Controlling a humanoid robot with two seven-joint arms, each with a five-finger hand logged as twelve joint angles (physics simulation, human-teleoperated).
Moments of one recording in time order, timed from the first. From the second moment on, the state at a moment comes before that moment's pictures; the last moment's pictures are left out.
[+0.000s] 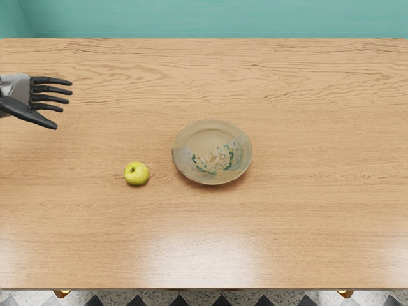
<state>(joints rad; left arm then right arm) -0.91 0.91 -0.55 -0.99 0.33 -0.61 0.23 0.02 0.00 0.06 0.18 0.14 -0.09 0.12</state>
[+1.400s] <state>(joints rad) -1.23 0.86 -0.15 -1.52 0.84 -0.06 0.61 0.04 0.00 0.06 0.18 0.14 -0.08 0.12</state>
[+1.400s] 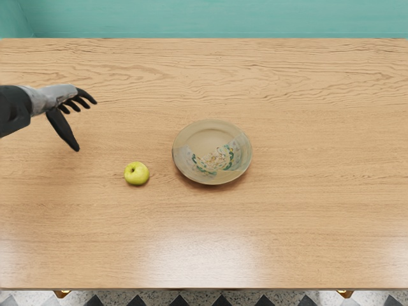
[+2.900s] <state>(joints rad) -1.64 0.36 0.59 -1.63 0.26 0.61 0.61 0.04 0.00 0.06 0.18 0.14 -0.08 0.12</state>
